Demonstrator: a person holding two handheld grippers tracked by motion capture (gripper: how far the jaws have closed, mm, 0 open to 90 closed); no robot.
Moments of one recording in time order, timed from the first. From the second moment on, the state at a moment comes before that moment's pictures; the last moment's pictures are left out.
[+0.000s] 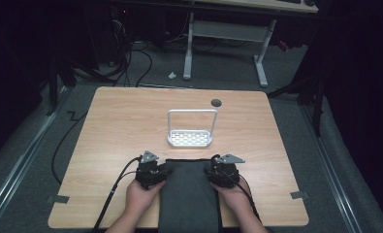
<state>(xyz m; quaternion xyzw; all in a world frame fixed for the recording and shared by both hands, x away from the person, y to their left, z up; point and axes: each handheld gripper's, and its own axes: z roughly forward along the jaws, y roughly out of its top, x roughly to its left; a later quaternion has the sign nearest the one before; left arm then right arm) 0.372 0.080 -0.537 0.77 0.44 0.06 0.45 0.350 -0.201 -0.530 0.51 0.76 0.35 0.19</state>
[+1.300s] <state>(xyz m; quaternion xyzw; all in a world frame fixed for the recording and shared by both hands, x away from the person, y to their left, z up) 0.360 0.080 -0.513 0.76 0.42 0.10 0.49 0.323 -0.195 -0.501 0.45 0.74 0.41 0.27</state>
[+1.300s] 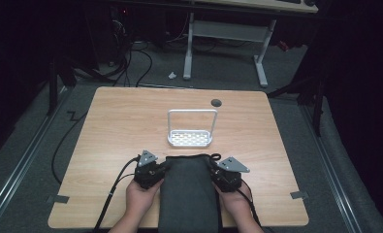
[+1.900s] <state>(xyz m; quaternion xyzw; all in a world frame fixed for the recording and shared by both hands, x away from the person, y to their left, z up) 0.370 0.073 -0.462 0.74 0.40 0.14 0.52 0.329 -0.200 -0.463 0.45 0.71 0.44 0.30</state>
